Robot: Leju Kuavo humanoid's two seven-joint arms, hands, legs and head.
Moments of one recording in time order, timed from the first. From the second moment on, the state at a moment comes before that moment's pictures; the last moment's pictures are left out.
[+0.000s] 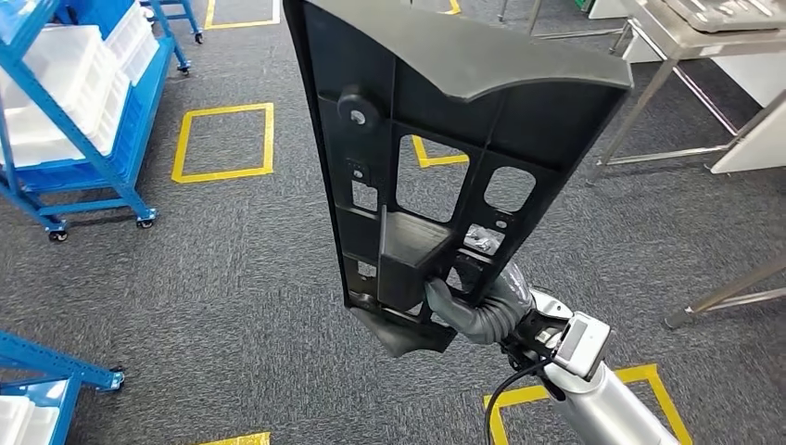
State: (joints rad) left arm -0.01 0.04 -0.20 -0.17 0.63 0.19 -0.22; right arm -0.39 -0.26 0.59 -1.81 -0.09 0.05 -0.64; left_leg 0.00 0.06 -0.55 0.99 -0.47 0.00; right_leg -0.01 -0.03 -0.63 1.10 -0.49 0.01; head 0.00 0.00
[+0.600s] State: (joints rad) left arm -0.02 0.04 -0.20 -0.17 0.64 0.19 -0.21; right arm -0.45 -0.25 0.60 -1.82 -0.09 0.07 -0.61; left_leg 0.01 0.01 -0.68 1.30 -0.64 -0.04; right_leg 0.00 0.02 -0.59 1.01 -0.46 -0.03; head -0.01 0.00
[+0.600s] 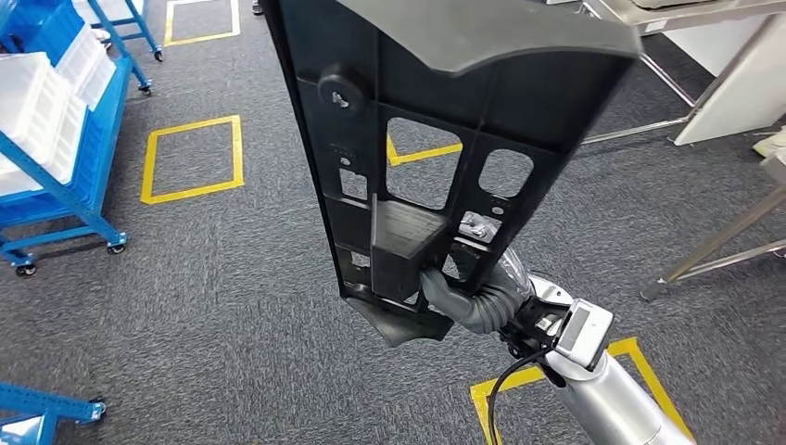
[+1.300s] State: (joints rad) left arm -0.02 0.04 -0.19 -0.17 0.68 0.16 -0.19; right arm -0.44 -0.39 0.39 -1.92 -0.31 0.29 -0.55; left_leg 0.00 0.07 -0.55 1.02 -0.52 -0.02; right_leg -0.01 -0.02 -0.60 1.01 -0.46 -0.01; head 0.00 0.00
